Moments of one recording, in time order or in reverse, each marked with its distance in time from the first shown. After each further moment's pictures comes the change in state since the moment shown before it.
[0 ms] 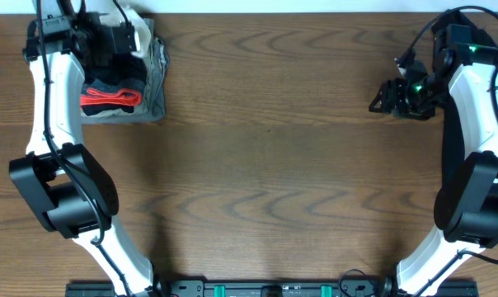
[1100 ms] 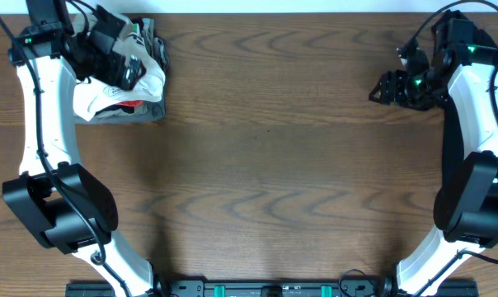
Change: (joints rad) left arm 0.006 -0.098 0.000 -0.286 0.242 -1.088; right arm 0.006 0.000 -0.003 0.124 -0.003 0.018
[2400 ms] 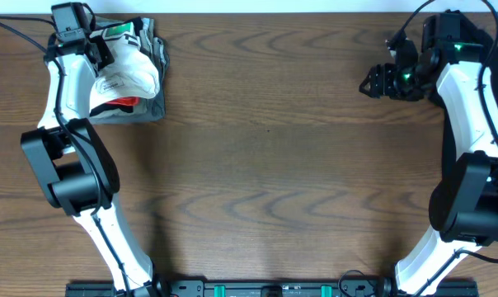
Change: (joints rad) left arm 0.001 0.264 0.000 0.425 -0.610 -0.806; right arm 0.053 0.001 0.028 0.074 0.001 0.002
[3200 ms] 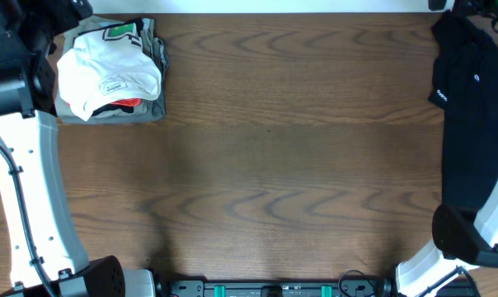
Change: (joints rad) left arm -0.023 -0.639 0.001 -0.098 0.252 -0.018; right arm 0.000 -0.106 0.907 -0.217 0.112 -0.021
